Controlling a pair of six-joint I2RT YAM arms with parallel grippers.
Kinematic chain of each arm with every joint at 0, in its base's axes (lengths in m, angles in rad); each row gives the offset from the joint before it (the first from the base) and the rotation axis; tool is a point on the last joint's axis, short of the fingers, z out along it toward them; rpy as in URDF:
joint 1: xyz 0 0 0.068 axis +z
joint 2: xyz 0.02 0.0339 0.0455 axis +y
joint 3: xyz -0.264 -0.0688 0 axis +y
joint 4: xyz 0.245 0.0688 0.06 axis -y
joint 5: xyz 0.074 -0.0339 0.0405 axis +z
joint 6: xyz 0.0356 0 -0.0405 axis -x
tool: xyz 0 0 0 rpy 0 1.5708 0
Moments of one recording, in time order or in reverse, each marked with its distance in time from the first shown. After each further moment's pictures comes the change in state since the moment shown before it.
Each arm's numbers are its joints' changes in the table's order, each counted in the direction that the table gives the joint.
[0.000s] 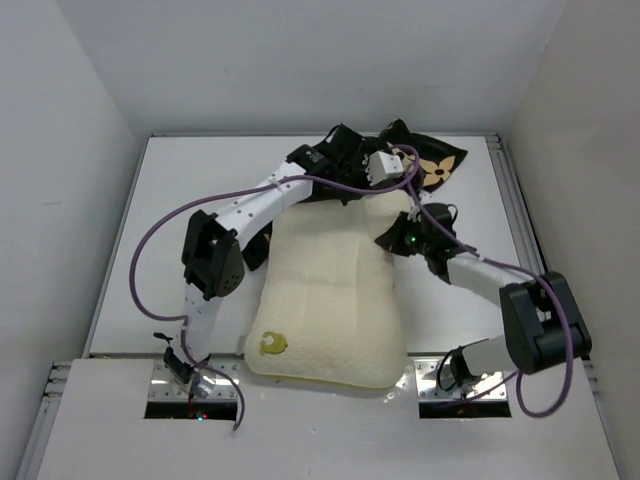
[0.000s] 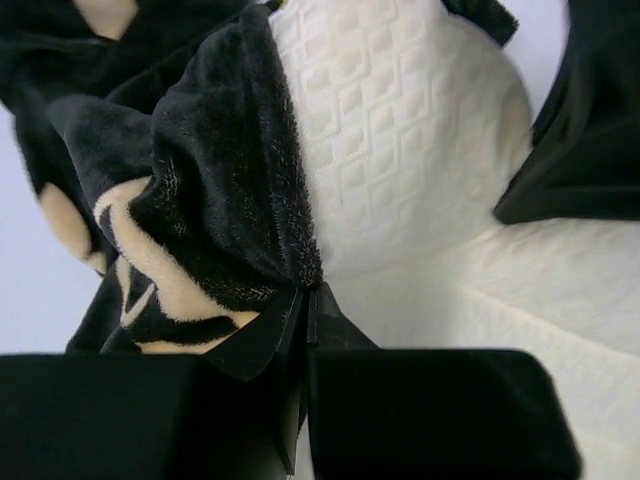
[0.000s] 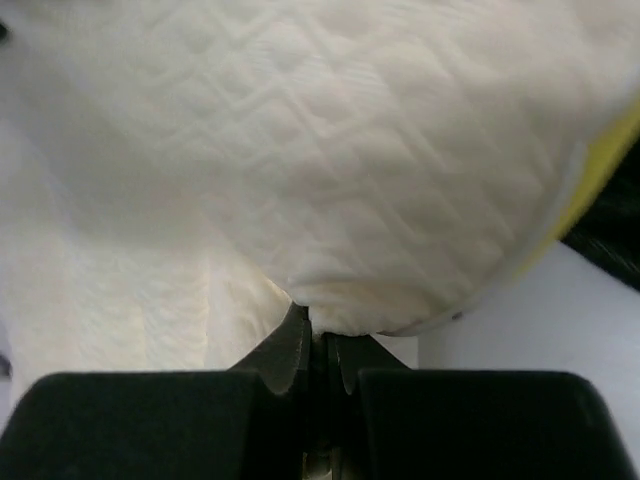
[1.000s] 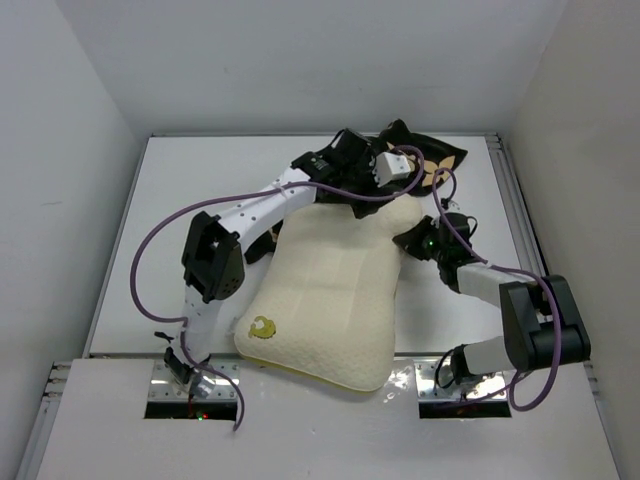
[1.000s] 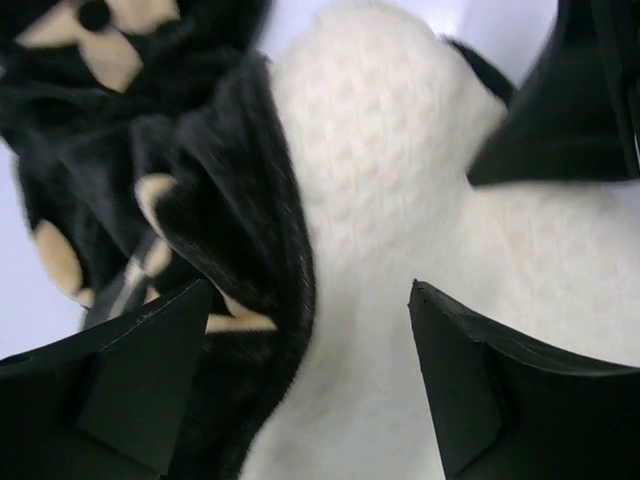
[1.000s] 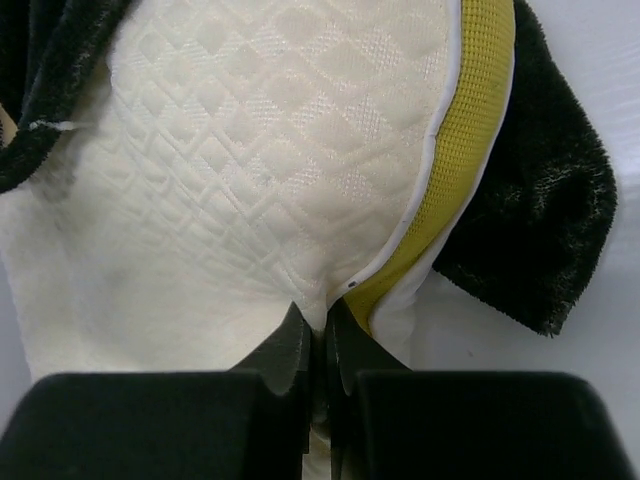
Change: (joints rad) left arm -0.029 -0.048 0.079 0.062 -0.044 0.056; right arm -0.098 -0.045 0.165 0.187 -0.073 -0.145
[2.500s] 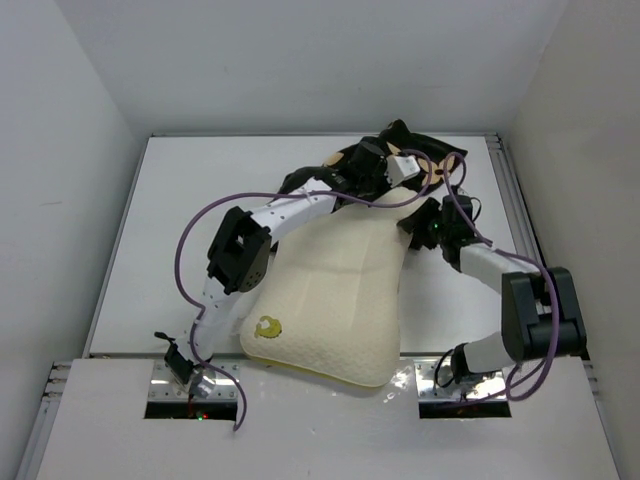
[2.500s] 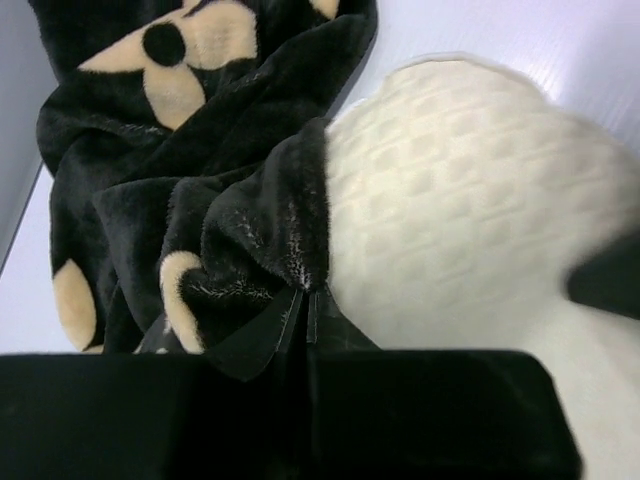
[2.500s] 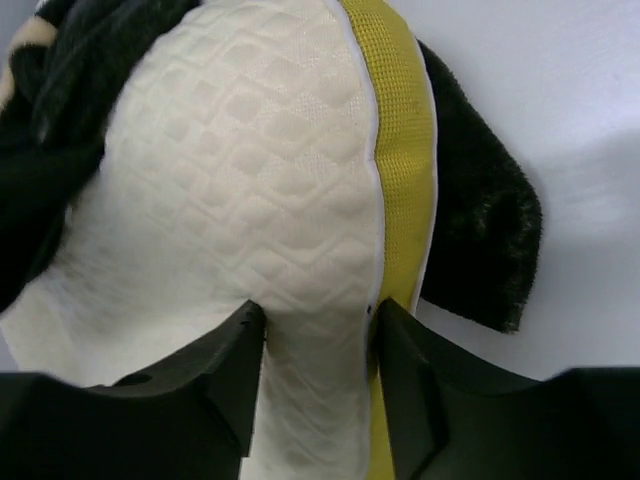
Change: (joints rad) left arm -0.023 0.202 -0.037 0.329 0.187 0.064; right arm -0.041 0.033 -0.153 -0.202 -0.083 -0.045
